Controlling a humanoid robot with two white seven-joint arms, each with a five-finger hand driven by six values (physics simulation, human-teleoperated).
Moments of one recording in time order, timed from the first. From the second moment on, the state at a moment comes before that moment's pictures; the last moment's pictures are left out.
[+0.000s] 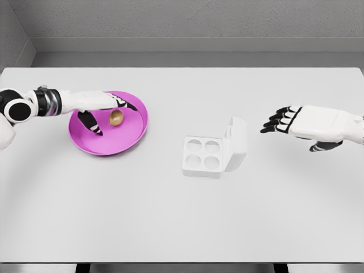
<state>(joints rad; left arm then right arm) -0.91 0.58 -0.87 -0.91 -0.30 -0.61 -0.58 -0.42 -1.00 0.43 -1.68 0.39 -0.61 0.61</state>
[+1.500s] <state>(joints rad) -0.92 0.54 -0.87 -0.88 -0.35 -0.61 -0.58 -0.40 -1.02 0.49 -1.73 0.39 -0.61 0.61</state>
